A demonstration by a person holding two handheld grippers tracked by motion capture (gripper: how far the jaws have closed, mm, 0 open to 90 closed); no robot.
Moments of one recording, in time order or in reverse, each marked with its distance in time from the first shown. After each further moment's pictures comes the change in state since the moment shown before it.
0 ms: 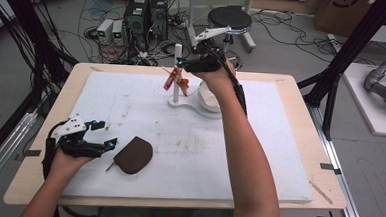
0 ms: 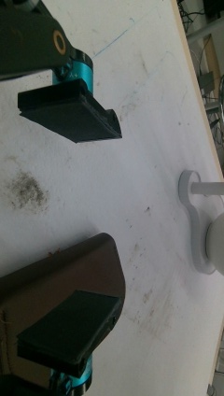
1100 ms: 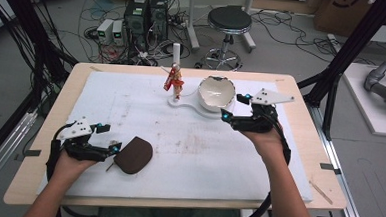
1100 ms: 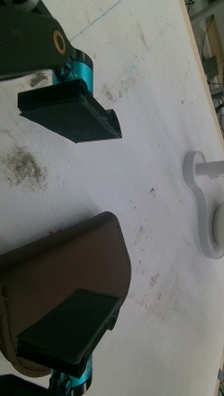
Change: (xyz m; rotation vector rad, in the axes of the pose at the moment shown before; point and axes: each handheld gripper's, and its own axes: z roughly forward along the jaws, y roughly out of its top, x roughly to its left) left arm -0.013 0.000 0.007 0.027 -0.041 0.022; right arm 0.022 -0.154 -0.127 -0.094 -0.018 0.090
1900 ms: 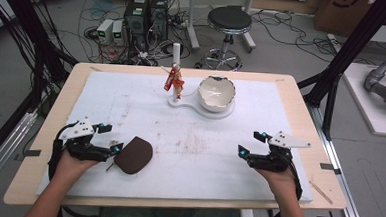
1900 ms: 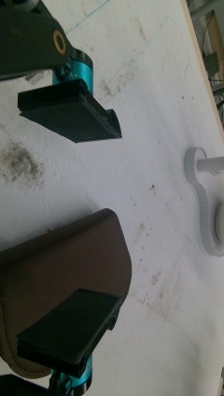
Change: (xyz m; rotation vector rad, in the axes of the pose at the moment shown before) left arm -0.001 0.001 0.005 0.005 -0.013 0.009; right arm 0.007 -0.112 -0.038 0.027 -0.039 0.132
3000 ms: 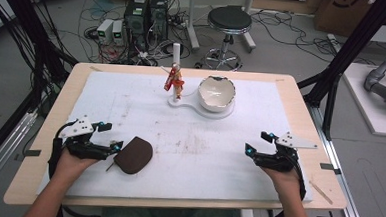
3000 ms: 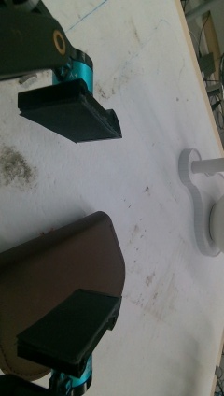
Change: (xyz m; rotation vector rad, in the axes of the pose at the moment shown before) left arm 0.003 0.002 -0.001 -0.019 0.002 -0.007; right arm -0.018 -0.010 -0.005 -0.016 -0.046 0.041
